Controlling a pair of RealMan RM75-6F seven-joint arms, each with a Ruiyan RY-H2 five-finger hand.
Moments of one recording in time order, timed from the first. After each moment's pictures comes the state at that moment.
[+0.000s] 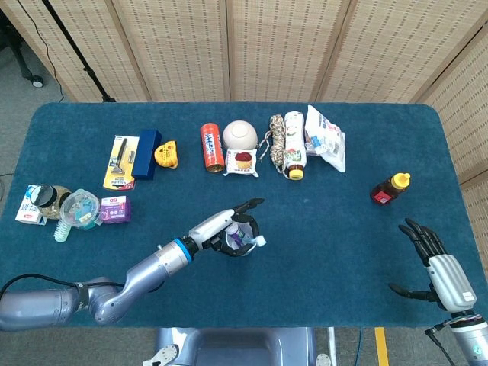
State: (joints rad) left arm -0.92 -1.47 -0.26 -1.72 1.22 0.71 -0.61; right arm 0.14 -1.10 -0.04 -1.49 -1.69 1.51 0.54
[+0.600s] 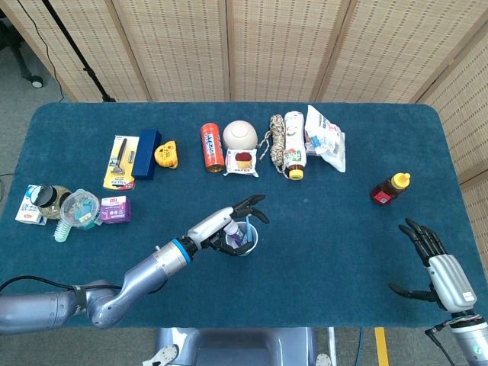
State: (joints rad) left arm -0.90 -1.45 -0.29 -1.77 1.23 0.75 -0.62; right arm 0.14 -1.09 -0.04 -1.49 -1.69 1.52 0.54
